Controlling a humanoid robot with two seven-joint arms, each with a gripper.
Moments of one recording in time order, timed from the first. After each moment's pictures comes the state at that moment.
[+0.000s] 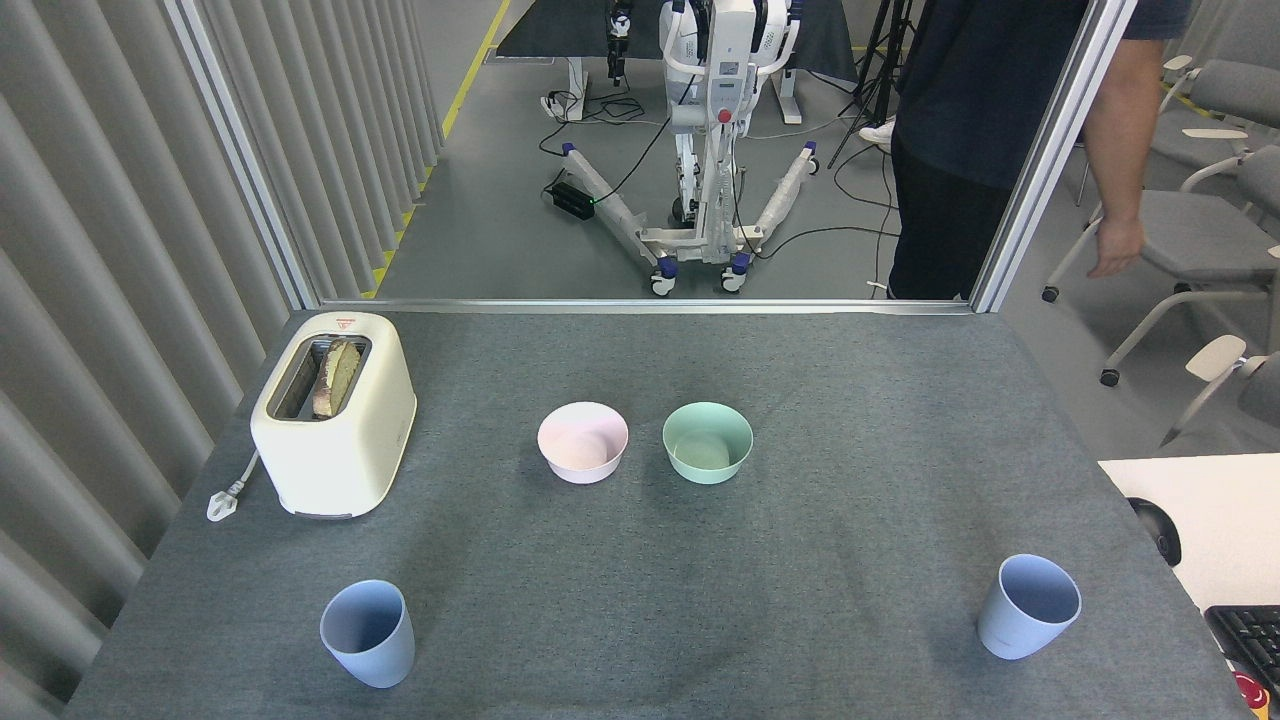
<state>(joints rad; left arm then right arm) 0.37 0.06 -0.11 -1.48 -1.47 0.10 0.47 0.42 0.07 0.01 -1.54 1.62 -0.09 -0.39</state>
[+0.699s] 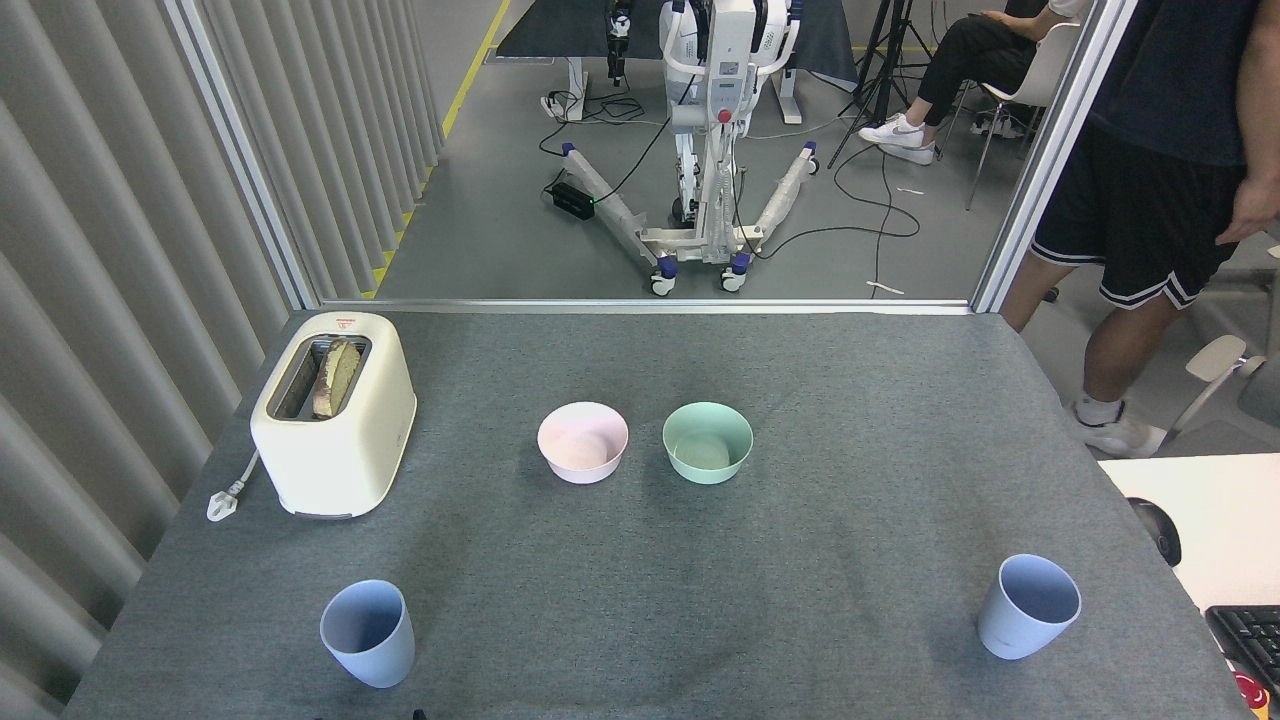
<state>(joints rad) 0.30 0.05 -0.10 -1.39 -1.39 0.11 0.46 0.42 0.07 0.01 -1.54 1.62 -0.09 -0.39</state>
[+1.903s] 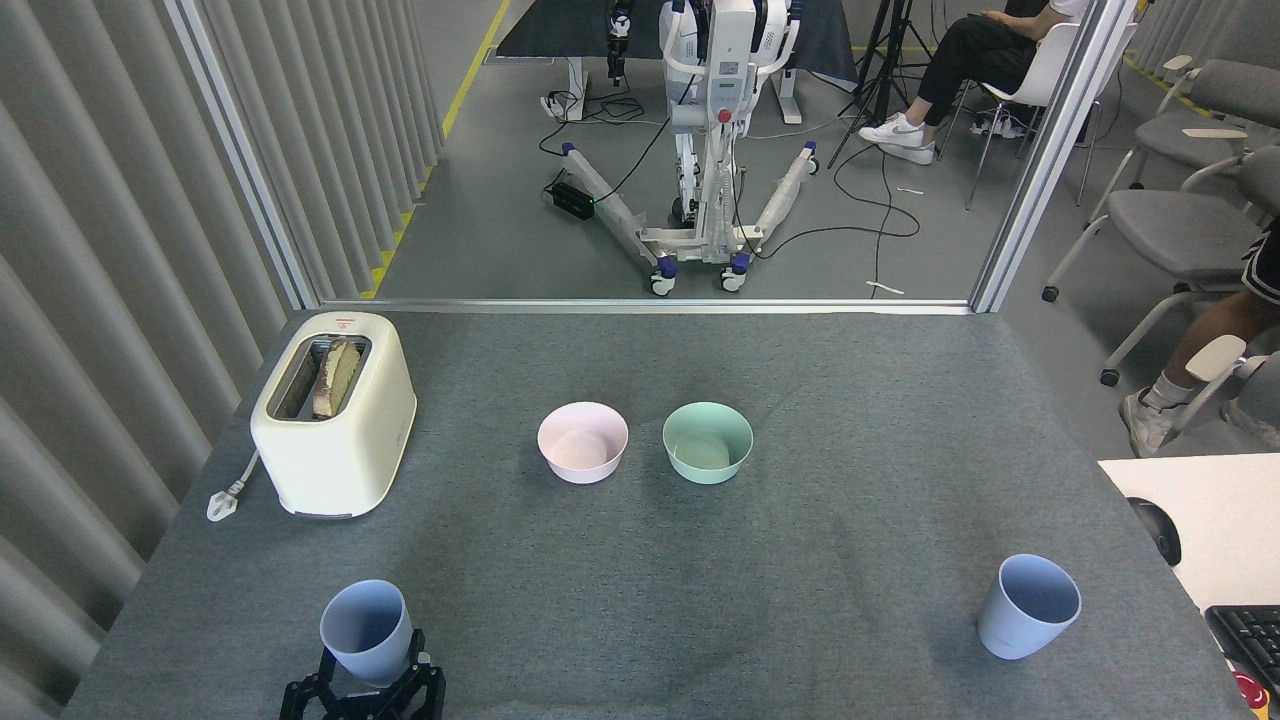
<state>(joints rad) 0.05 0.06 -0.10 -1.16 -1.38 0.14 0.45 0.42 0.07 0.03 -1.52 1.61 -0.09 -0.39</state>
